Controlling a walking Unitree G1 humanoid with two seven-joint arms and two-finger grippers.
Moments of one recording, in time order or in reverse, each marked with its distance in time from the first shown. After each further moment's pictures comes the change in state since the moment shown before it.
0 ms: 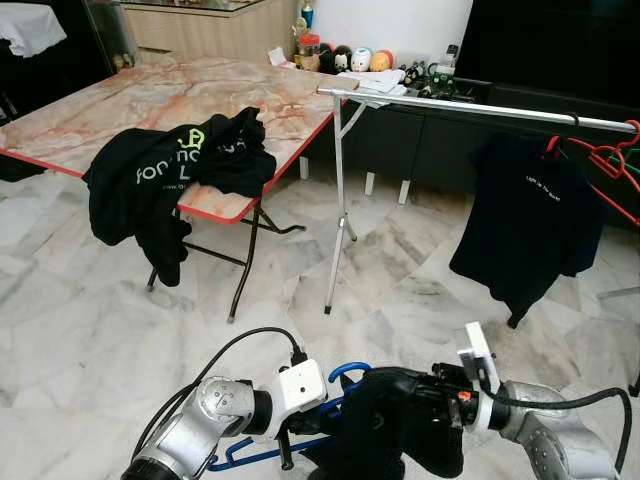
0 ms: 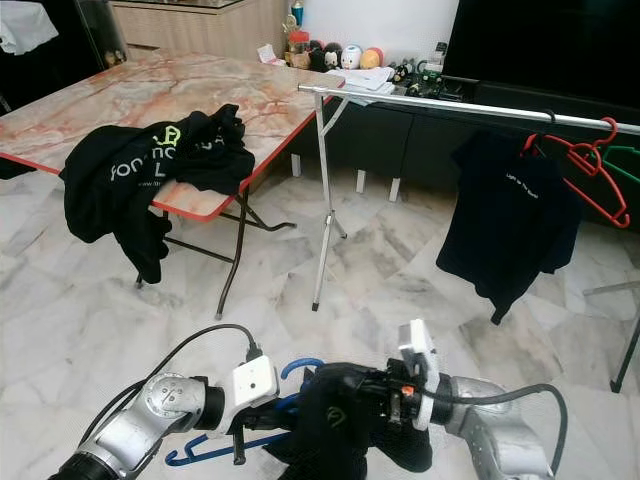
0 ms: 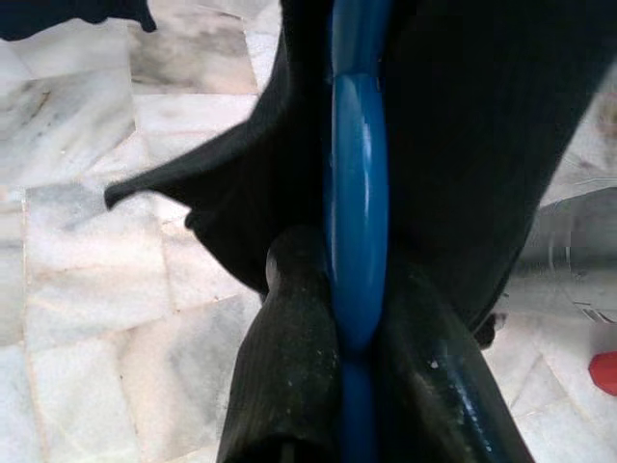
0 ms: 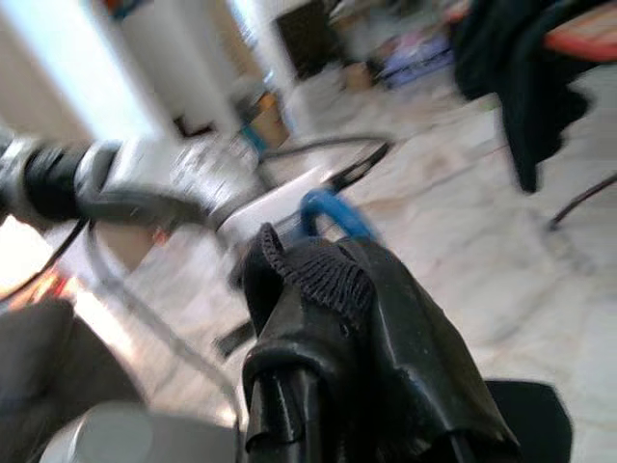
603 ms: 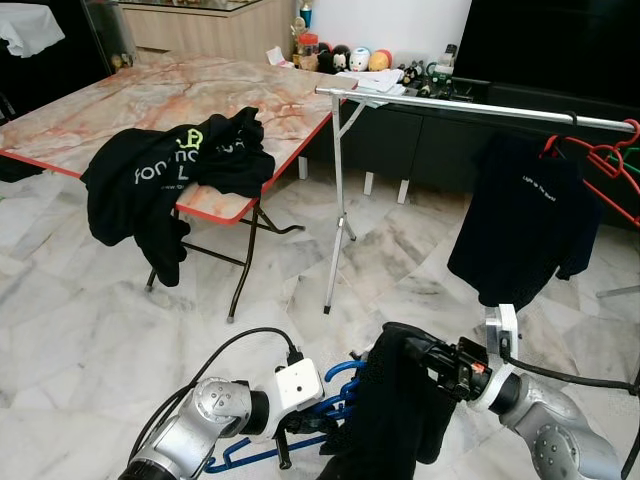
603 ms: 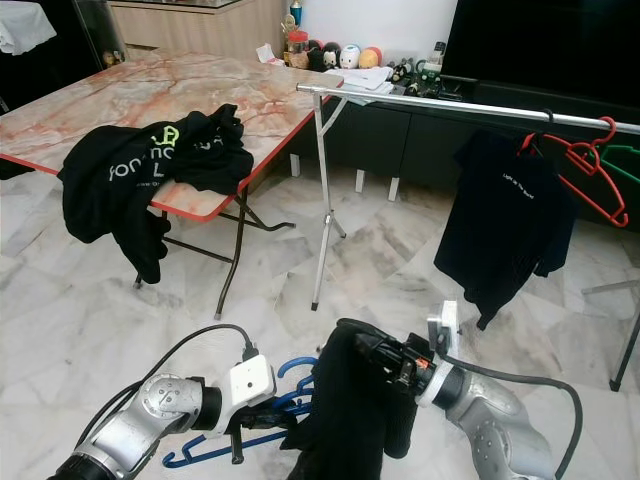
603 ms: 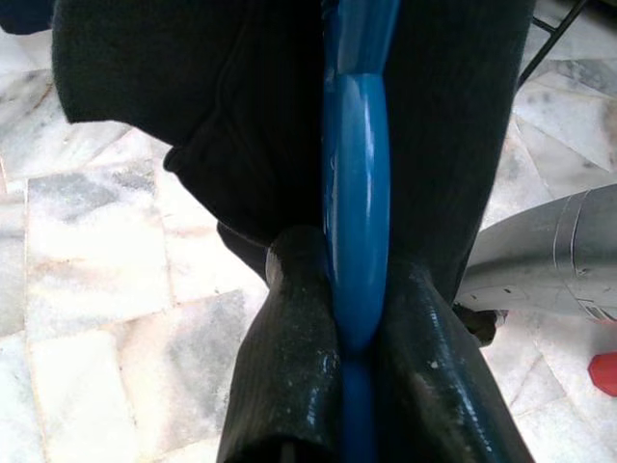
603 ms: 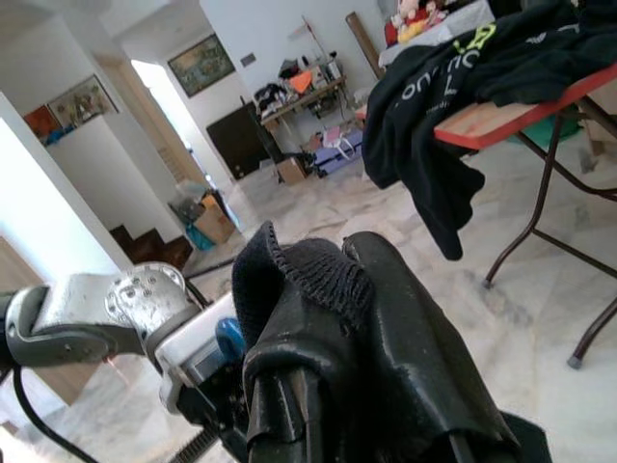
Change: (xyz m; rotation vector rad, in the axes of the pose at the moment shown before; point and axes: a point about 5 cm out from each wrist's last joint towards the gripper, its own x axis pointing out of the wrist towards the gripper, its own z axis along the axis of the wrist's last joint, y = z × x) left arm -0.002 -0.001 -0.004 -0.013 0.009 0.007; right arm -0.006 -0.006 0.015 0.044 -0.187 -0.140
